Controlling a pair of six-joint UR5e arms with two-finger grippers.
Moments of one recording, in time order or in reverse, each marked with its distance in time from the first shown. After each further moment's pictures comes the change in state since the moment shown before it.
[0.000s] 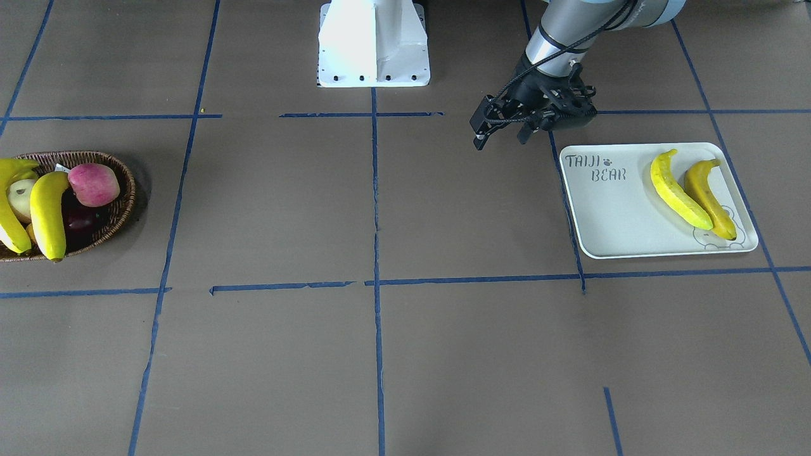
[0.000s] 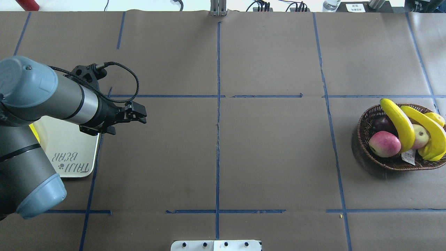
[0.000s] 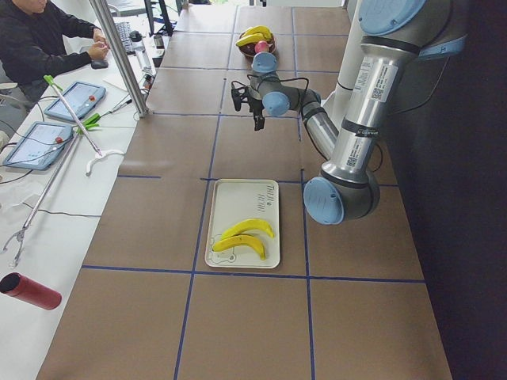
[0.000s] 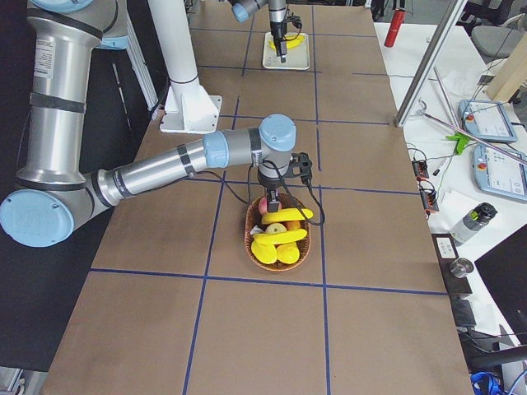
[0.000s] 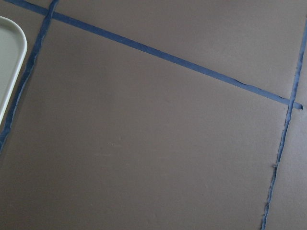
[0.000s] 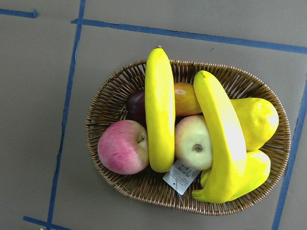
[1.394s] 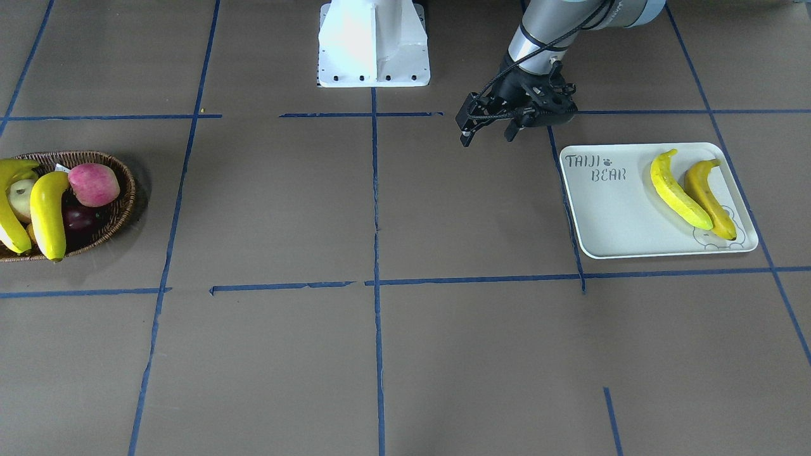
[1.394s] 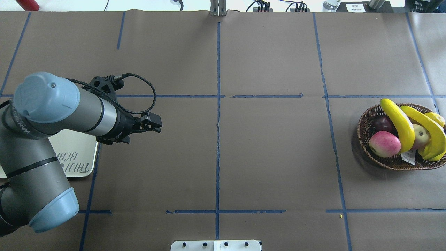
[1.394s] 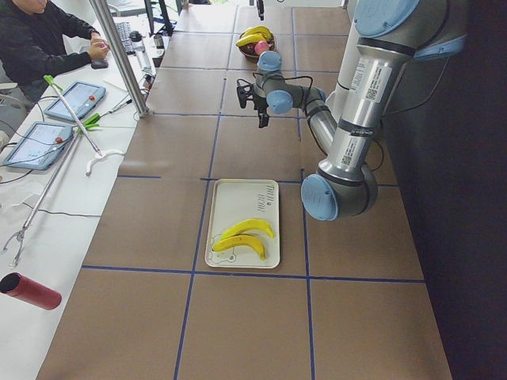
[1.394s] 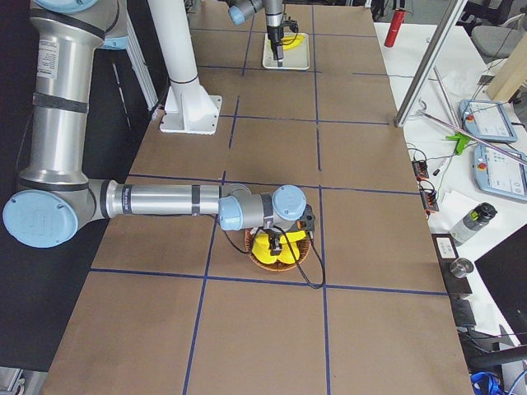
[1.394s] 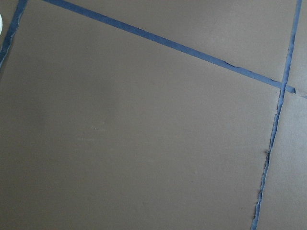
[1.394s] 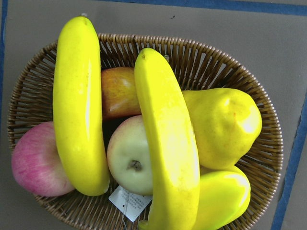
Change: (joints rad) left arm 0.040 -0.010 0.005 0.002 0.029 -0.010; right arm -0.045 0.009 -0.361 0.335 0.084 0.024
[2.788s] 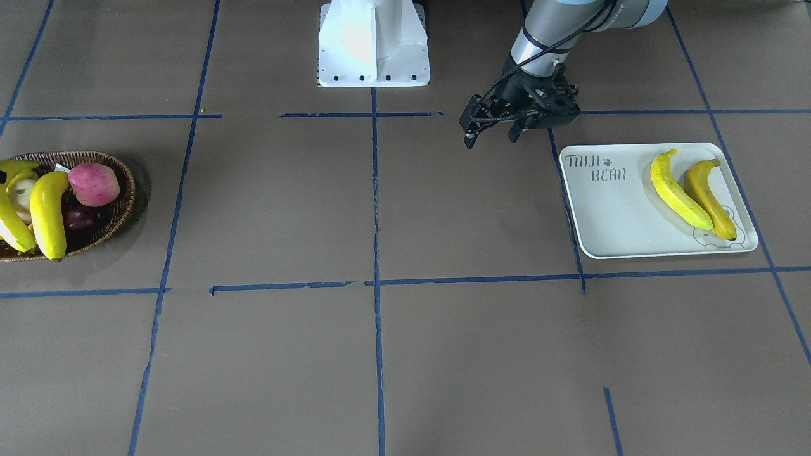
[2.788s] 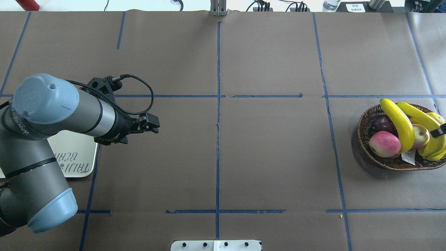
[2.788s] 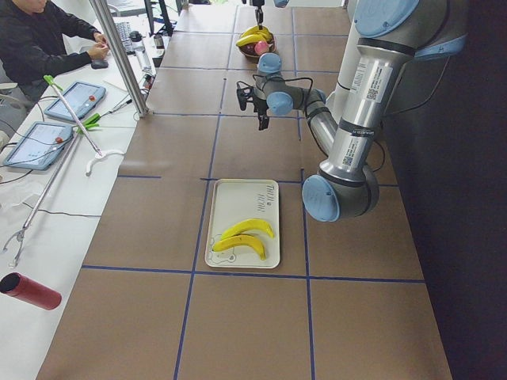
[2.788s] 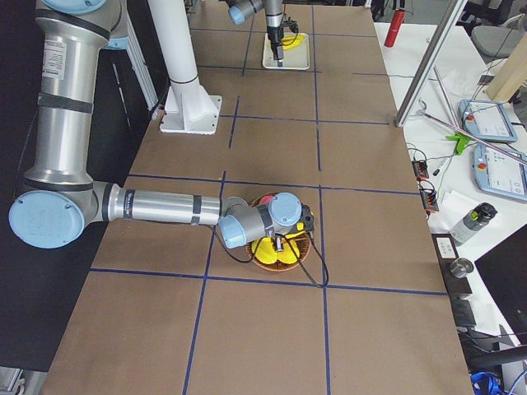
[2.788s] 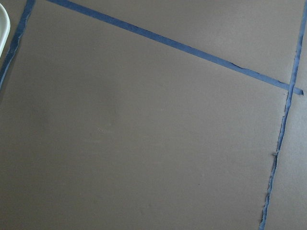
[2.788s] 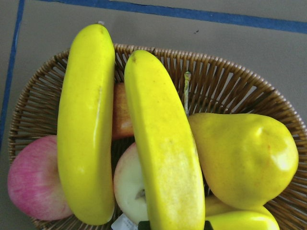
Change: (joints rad) left arm 0.001 0.012 0.001 0.000 0.005 0.000; right arm -0.045 0.000 -0.076 0.314 0.022 0.138
